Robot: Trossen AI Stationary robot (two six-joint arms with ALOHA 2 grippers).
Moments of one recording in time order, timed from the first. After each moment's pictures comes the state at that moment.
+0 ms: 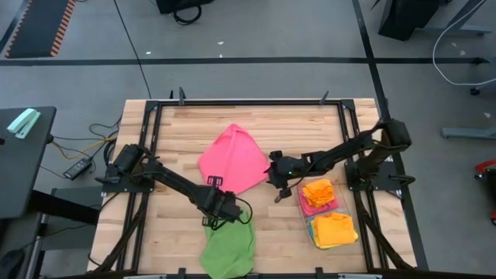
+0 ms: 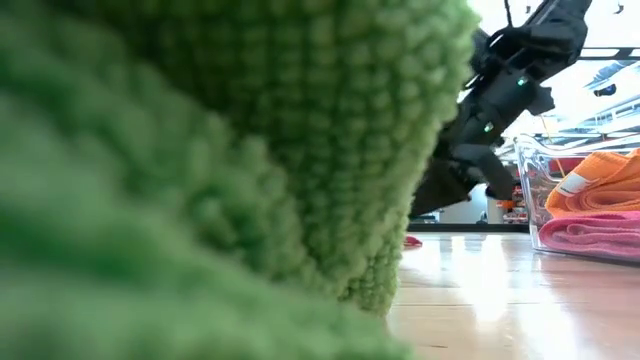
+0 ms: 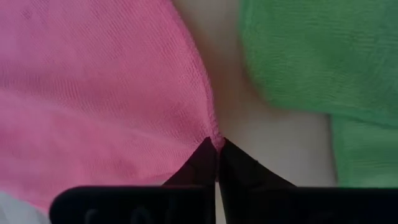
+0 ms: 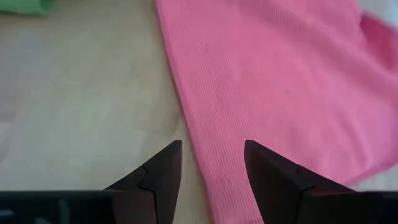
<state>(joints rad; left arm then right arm) -0.41 1.93 1.31 -0.98 -0.25 -0.29 0.07 1.63 0.65 0.22 0.12 -0.31</state>
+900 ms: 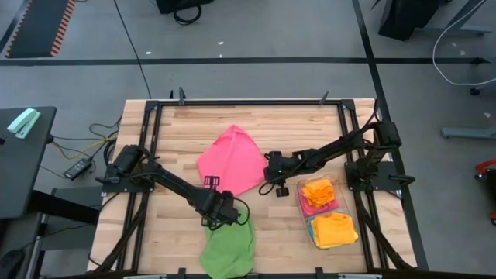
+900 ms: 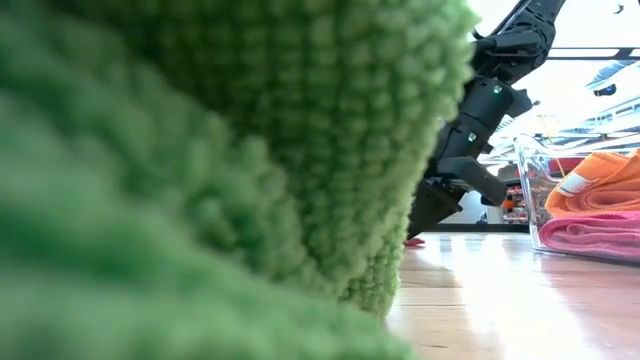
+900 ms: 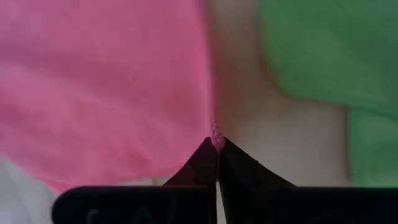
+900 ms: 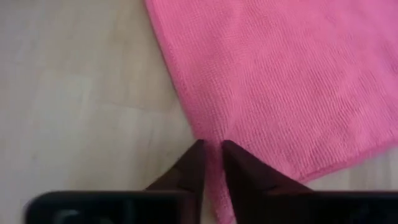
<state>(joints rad) -0.43 1.93 1.31 -1.02 -0.30 -0.38 0.03 1.74 0.78 0.00 0.06 -0.16</state>
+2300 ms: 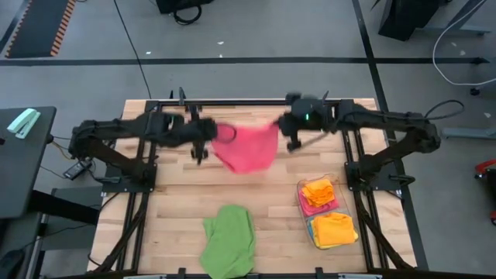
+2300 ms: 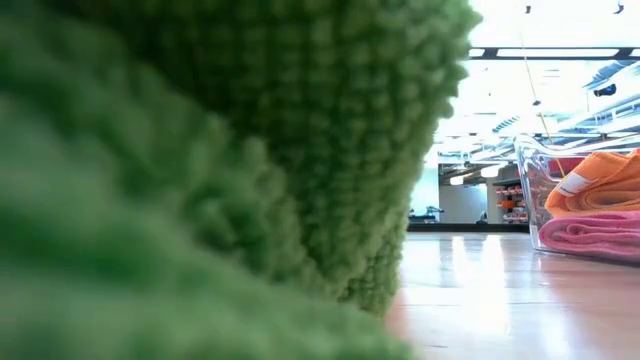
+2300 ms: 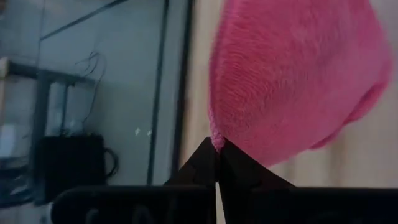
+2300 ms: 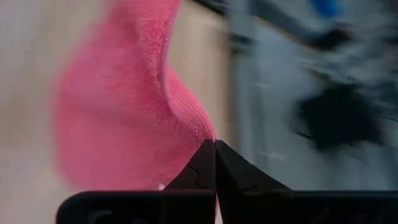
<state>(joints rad) 0.01 1.39 1.51 -1.14 -0.63 0.21 -0.15 1.31 1.32 -0.68 0.26 -0.50</state>
